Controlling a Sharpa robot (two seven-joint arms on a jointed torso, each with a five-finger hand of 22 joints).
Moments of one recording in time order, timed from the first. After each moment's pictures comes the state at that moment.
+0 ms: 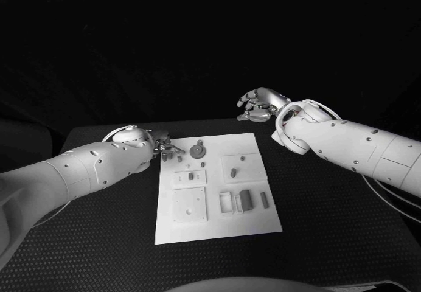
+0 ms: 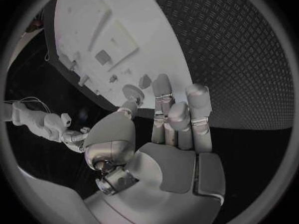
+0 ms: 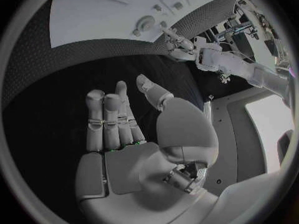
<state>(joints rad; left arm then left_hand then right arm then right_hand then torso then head) 1.26 -0.44 -0.20 0.86 -1.33 -0.06 -0.23 0.67 0.02 0.28 -0.08 0.05 1.21 0.01 0.30 0.75 1.44 -0.07 0.37 0.44 1.26 -0.17 1.44 0.74 0.05 1.38 -0.23 0.76 1.31 1.23 -0.63 0.05 1.15 -1.27 -0.37 -0.02 1.07 -0.11 0.59 -0.28 0.05 0.74 0.18 0.25 0.47 1.08 0.07 0.48 0.73 1.16 -0.03 1.17 0.87 0.18 1.08 -0.02 1.02 1.30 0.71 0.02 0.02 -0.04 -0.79</state>
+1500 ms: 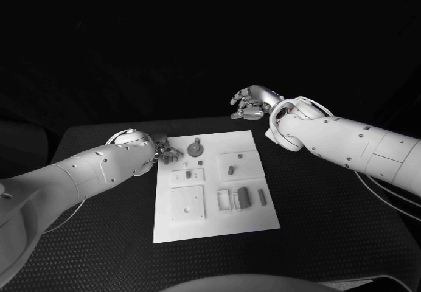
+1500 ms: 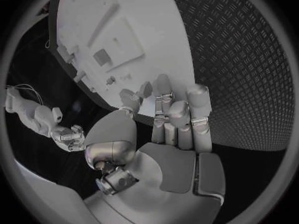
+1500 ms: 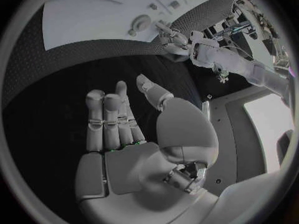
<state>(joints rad) 1.22 -0.37 -0.19 0.75 -1.21 -0.02 -0.24 0.71 0.00 0.31 -0.11 0.07 1.19 0.03 0.28 0.76 1.41 -0.06 0.37 0.46 1.26 -0.17 1.39 0.74 0.05 1.36 -0.23 0.77 1.31 1.23 -0.62 0.05 1.15 -1.27 -0.37 -0.02 1.07 -0.11 0.59 -0.28 0.05 0.74 0.18 0.25 0.47 1.08 0.07 0.48 0.73 1.16 -0.03 1.17 0.87 0.18 1.08 -0.02 1.02 1.31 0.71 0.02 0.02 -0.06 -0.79</state>
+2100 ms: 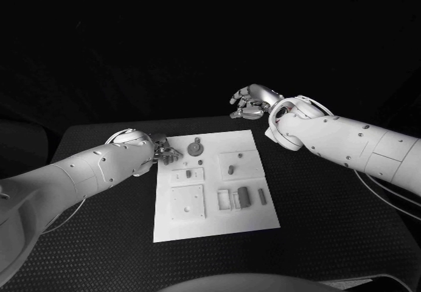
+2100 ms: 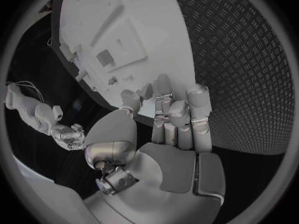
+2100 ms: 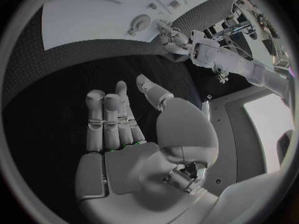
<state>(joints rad) 1.22 -0.38 -0.19 0.76 -1.18 -0.01 -0.24 0.74 -0.02 0.35 -0.16 0.07 1.19 0.03 0.28 0.76 1.40 -0.06 0.37 0.47 1.27 -0.16 1.37 0.75 0.05 1.36 -0.23 0.76 1.31 1.23 -0.61 0.05 1.15 -1.27 -0.37 -0.02 1.07 -0.11 0.59 -0.28 0.05 0.74 0.18 0.25 0.47 1.08 0.07 0.48 0.73 1.16 -0.03 1.17 0.87 0.18 1.08 -0.02 1.02 1.31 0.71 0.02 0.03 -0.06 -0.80</state>
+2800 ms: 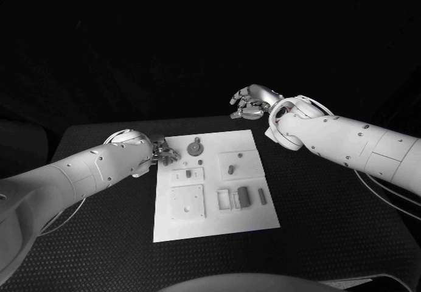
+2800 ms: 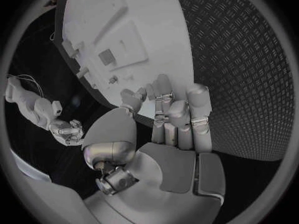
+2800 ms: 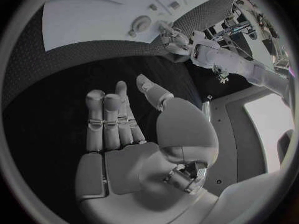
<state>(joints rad) 1.22 -0.39 -0.19 0.77 -1.13 0.00 -0.25 0.75 -0.03 0.44 -0.18 0.06 1.20 0.03 0.28 0.77 1.40 -0.06 0.37 0.48 1.27 -0.17 1.37 0.76 0.05 1.37 -0.24 0.76 1.31 1.23 -0.61 0.05 1.15 -1.27 -0.36 -0.02 1.07 -0.11 0.59 -0.28 0.05 0.74 0.18 0.25 0.47 1.08 0.07 0.48 0.73 1.16 -0.03 1.17 0.87 0.18 1.08 -0.02 1.02 1.31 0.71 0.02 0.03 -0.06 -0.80</state>
